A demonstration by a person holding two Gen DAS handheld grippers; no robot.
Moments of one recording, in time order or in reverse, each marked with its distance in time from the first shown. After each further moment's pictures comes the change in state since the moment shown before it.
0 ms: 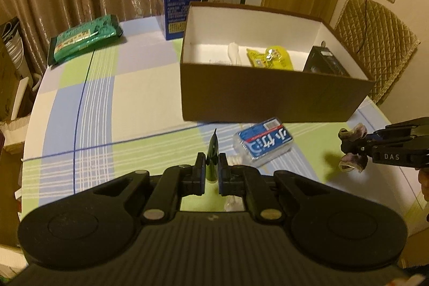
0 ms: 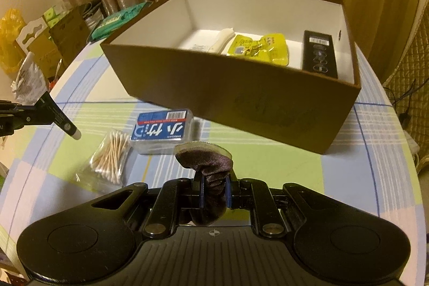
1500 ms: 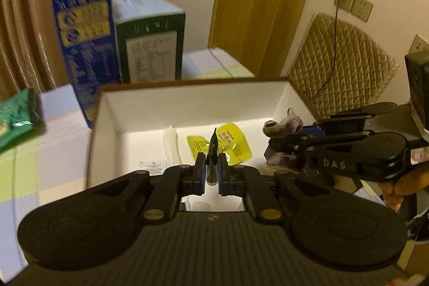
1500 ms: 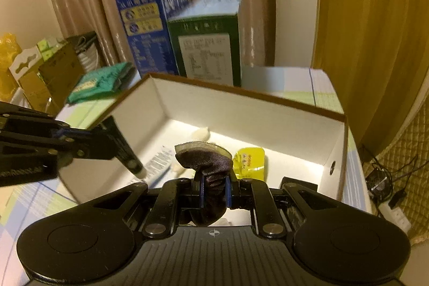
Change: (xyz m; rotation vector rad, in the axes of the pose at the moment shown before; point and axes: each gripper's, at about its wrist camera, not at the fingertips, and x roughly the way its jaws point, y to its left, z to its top) left arm 0.116 -0.064 0.170 0.111 -0.039 -0.192; right arm 0.054 -0.055 0.165 -0.074 -0.114 -0.003
